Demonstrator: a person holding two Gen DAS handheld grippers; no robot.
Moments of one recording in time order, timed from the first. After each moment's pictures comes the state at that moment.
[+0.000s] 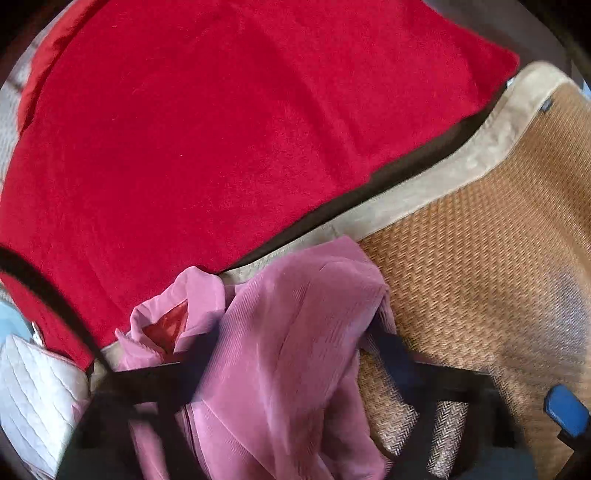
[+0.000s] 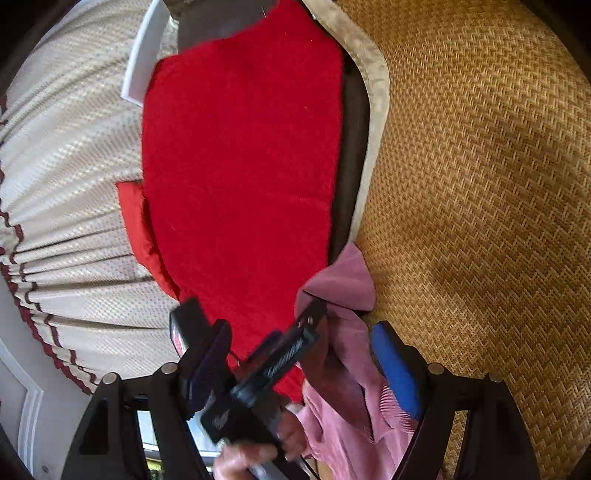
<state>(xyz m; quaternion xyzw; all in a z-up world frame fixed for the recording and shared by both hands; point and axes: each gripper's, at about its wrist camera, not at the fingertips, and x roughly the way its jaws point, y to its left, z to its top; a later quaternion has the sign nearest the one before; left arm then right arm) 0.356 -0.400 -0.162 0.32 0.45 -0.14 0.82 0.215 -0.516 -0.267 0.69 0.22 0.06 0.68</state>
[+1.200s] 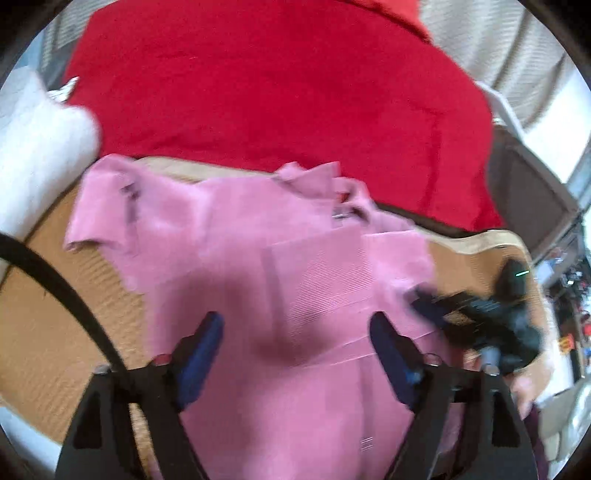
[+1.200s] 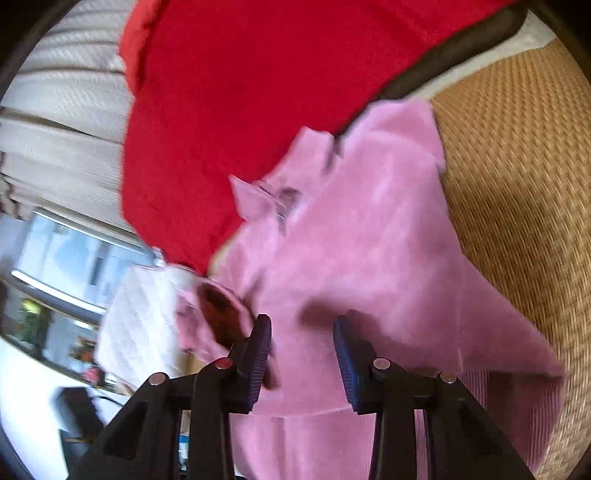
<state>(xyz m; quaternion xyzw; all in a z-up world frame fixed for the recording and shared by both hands) 0.232 -0.028 -0.091 -0.08 0.44 -0.17 0.88 0.312 -0.307 -0.266 0.41 0.43 0.13 0.79</state>
